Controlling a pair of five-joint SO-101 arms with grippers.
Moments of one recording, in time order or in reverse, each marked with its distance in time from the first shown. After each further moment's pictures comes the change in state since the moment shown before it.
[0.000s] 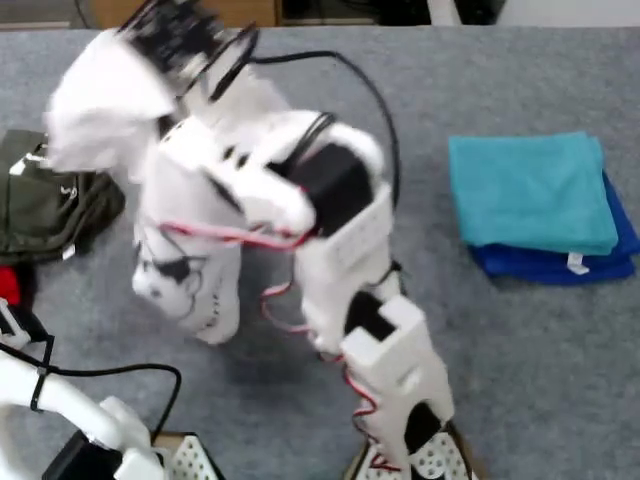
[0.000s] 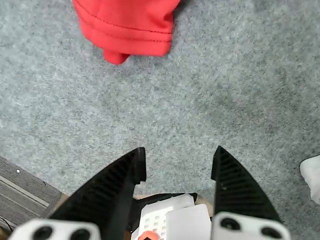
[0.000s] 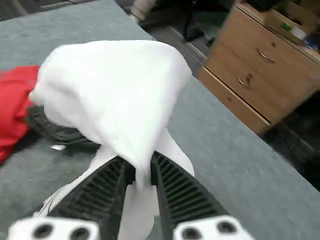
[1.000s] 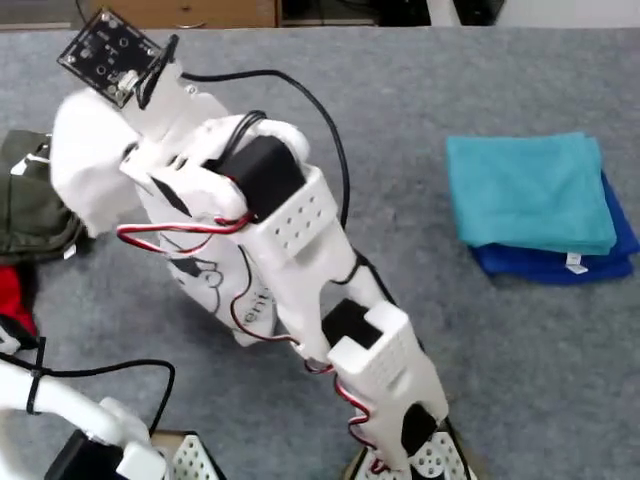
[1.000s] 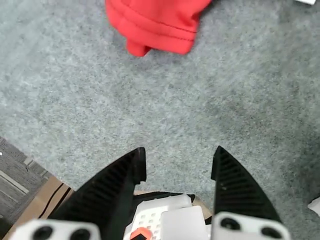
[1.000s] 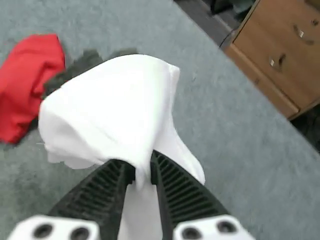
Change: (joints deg) left arm -5.1 0.0 0.0 0.0 2.9; right arm -7.0 1.1 14.3 -6.8 0.4
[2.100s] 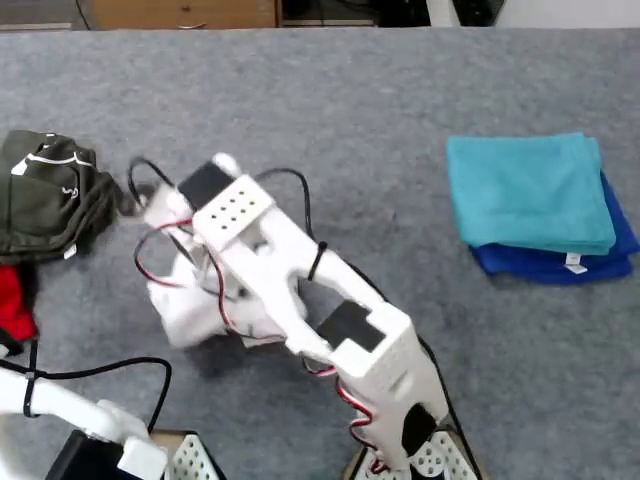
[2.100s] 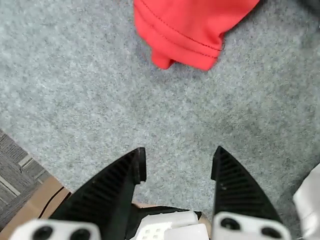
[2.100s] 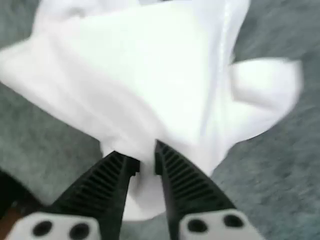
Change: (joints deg) left arm -4.1 0.0 2.5 -5.3 0.0; right arm -0.4 -2.0 55.6 6.7 11.7
